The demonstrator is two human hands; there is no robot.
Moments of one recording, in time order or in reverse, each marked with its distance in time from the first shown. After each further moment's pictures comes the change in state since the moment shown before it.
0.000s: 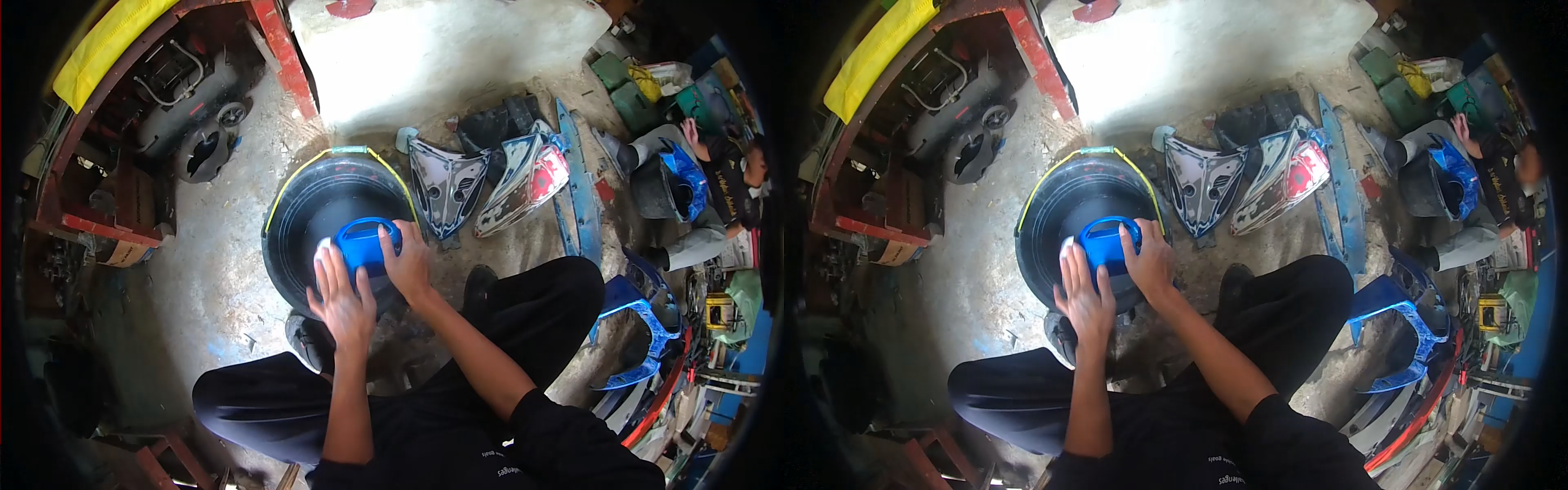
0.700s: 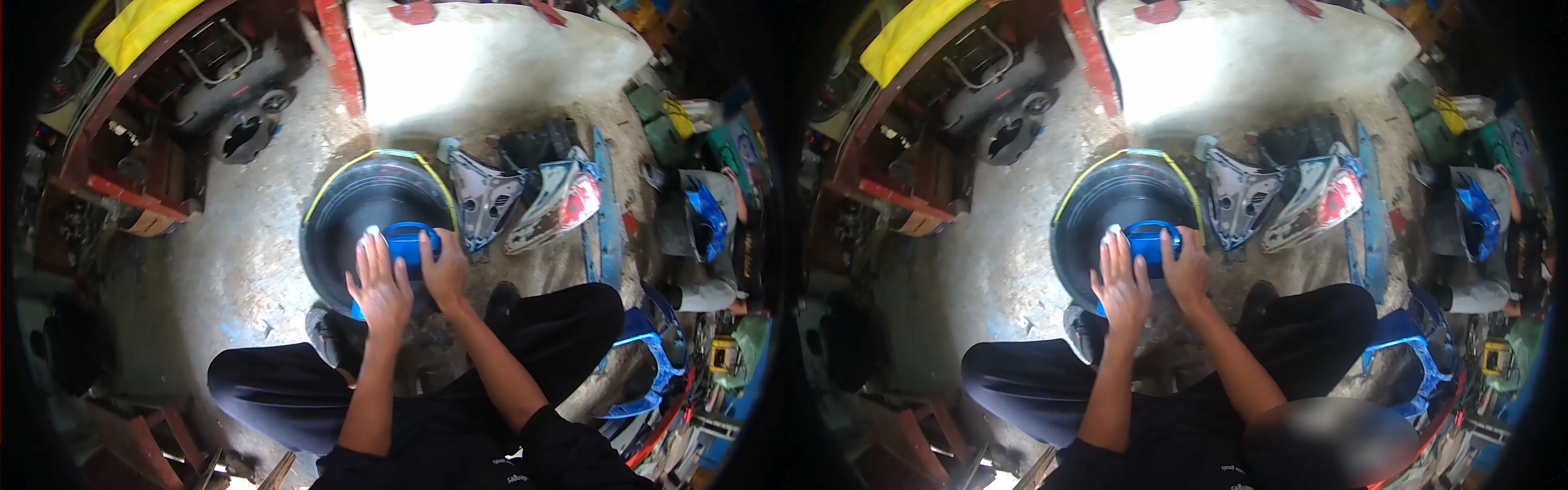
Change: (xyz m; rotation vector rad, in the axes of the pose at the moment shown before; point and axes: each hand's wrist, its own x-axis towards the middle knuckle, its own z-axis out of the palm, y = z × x) left_hand 0.014 0.009 0.004 0.000 0.060 0.000; right_hand 0.001 -0.004 0.002 -0.025 0.018 0.016
